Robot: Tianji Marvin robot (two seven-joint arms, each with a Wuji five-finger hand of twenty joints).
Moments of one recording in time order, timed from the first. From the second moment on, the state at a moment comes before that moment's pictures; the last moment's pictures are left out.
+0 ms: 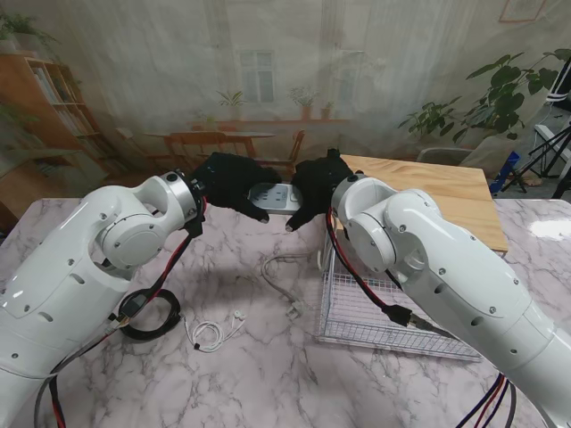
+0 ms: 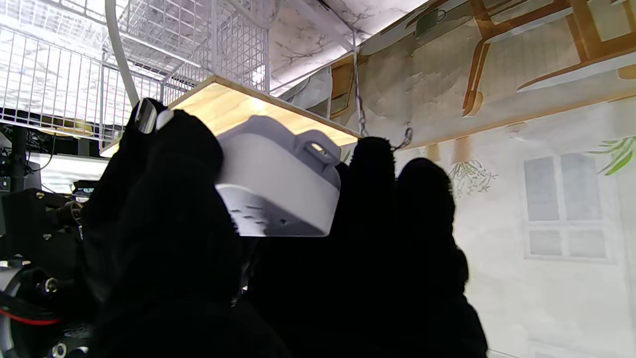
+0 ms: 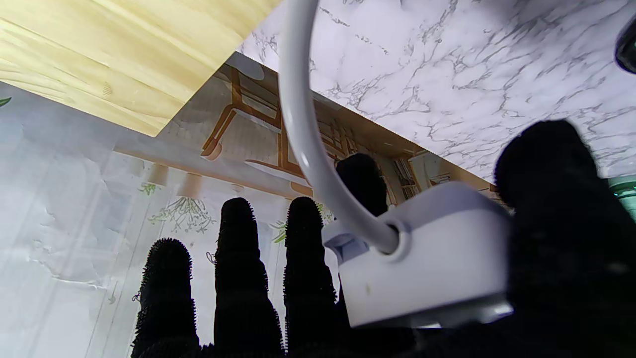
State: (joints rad) left arm 1.07 -1.04 -1.06 -1.68 0.84 -0.30 -0.32; right arm -0.94 -1.05 0.80 -1.73 -1.00 0.21 0.52; left_hand 1.00 -0.47 -0.02 0.00 0.59 0.18 0.48 0.61 0.95 0.14 0.18 0.79 0.95 0.11 0.54 0.79 0.69 0.08 1.16 0.64; right_hand 0.46 -0.57 0.53 -0.14 0.82 0.05 1.00 0.82 0.52 0.13 0.58 0.43 0.49 0.25 0.20 1.12 0.00 0.41 0.77 0.24
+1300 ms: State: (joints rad) left arm 1.15 -1.07 -1.13 -1.67 0.71 -0.27 -0.20; right arm -0.92 -1.05 0.83 -1.71 -0.88 0.17 0.51; left_hand 0.89 -0.26 -0.07 -0.02 0.44 0.14 0.26 0.46 0.46 0.21 0.20 0.36 0.56 0.21 0.34 0.63 0.31 0.13 0.88 0.61; right_hand 0.33 -0.57 0.62 -0.06 1.01 0.16 1.08 1.00 1.07 0.17 0.76 0.64 1.00 0.23 0.52 1.35 0.38 0.38 1.17 0.41
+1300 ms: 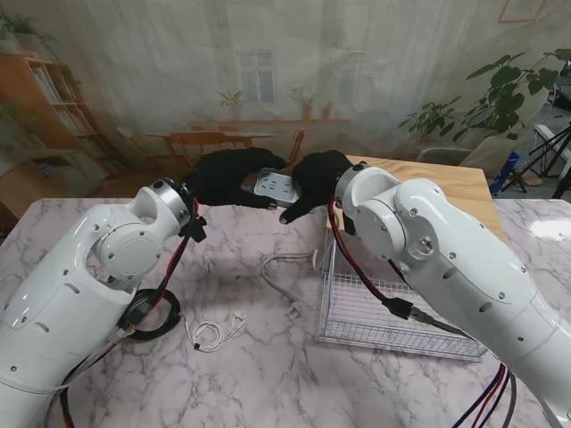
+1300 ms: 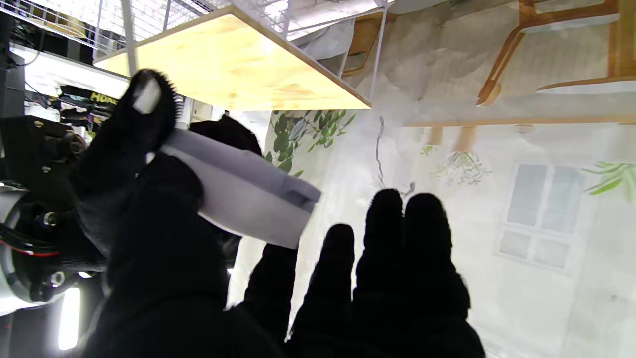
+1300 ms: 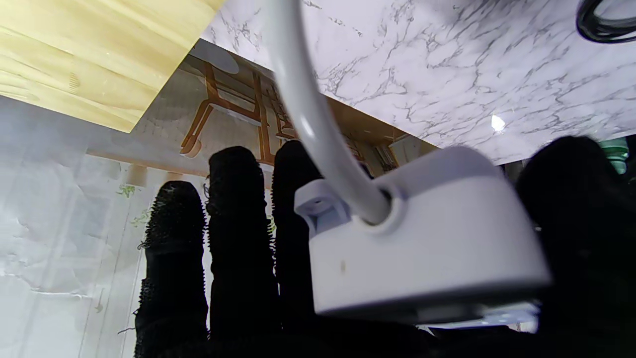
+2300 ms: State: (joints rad) left arm 1.14 -1.04 -0.95 -1.37 0.70 -0.31 -0.18; right arm -0.82 -1.06 0.79 -1.73 -0.79 0.18 0.50; left_hand 0.98 -0.24 0.04 0.07 0.19 0.04 -0.01 0.20 0.15 0.19 -0.03 0.03 0.38 0.18 0.19 0.32 0.16 0.12 0.67 0.45; right_hand 0.31 -0.57 0.64 -0.05 1.03 0.17 1.09 1.02 1.08 0.18 0.78 0.65 1.00 0.23 0.52 1.37 0.39 0.38 1.18 0.41
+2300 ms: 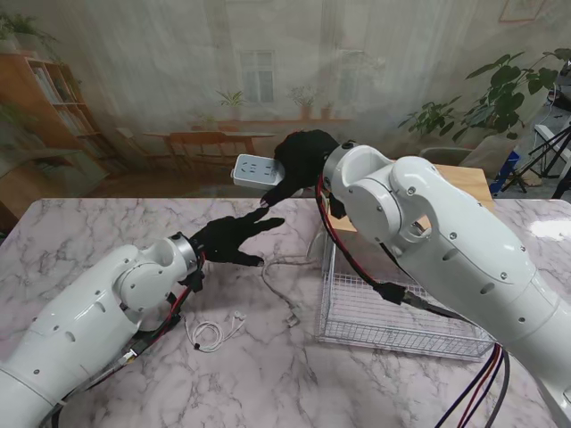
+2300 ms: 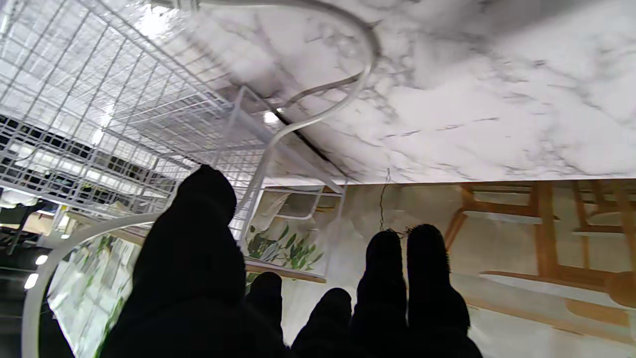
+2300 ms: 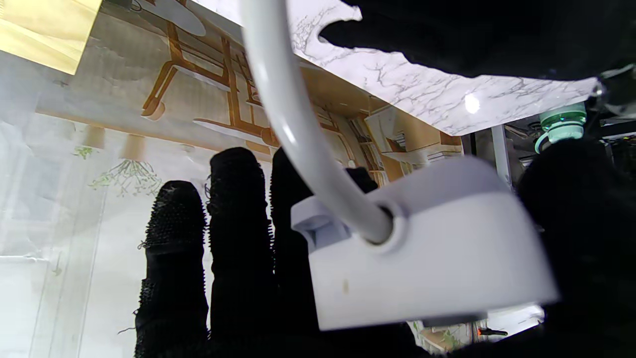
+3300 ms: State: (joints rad) left arm 1.06 -1.12 -0.76 -1.34 0.54 -0.23 -0.10; right arm -0.82 -1.07 0.79 -1.74 -0.78 0.19 0.49; left_hand 1.09 -0.20 0.02 0.03 0.64 -0.06 0.64 0.61 0.25 0.15 0.14 0.15 0.38 0.18 0.23 0.38 0.13 0.13 0.71 0.42; right_hand 0.31 -0.57 0.64 -0.05 1.03 0.17 1.09 1.02 1.08 0.18 0.78 0.66 1.00 0.22 0.52 1.37 0.38 0.38 1.18 0.41
